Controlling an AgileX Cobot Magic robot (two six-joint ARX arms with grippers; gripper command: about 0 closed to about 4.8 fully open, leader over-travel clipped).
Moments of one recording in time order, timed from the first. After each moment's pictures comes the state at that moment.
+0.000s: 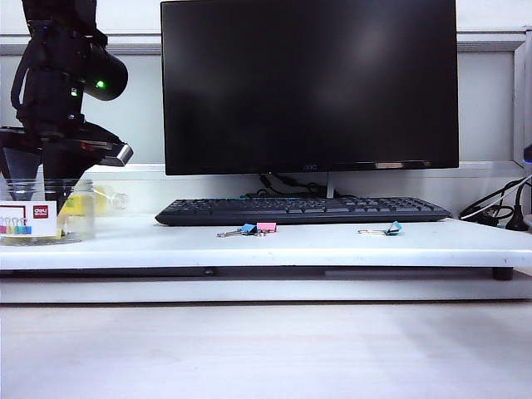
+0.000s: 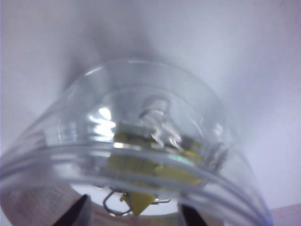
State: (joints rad) left arm -0.21 2.05 1.87 -1.42 -0.11 0.14; right arm 0.08 0.00 0.03 -0.19 -0.57 0.37
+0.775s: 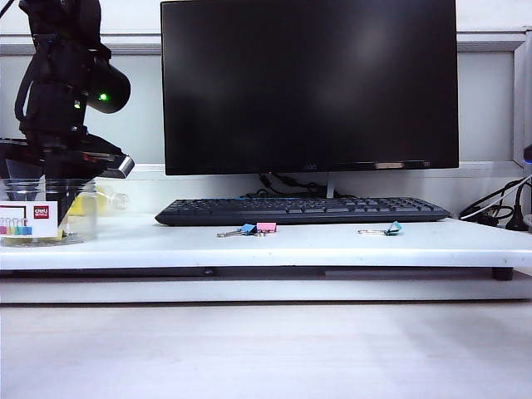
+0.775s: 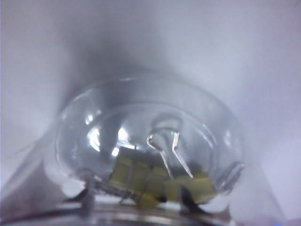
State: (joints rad) left arm -0.21 2.09 1.87 -1.42 -0.11 0.14; right arm 0.08 0.00 0.03 -0.19 -0.57 0.37
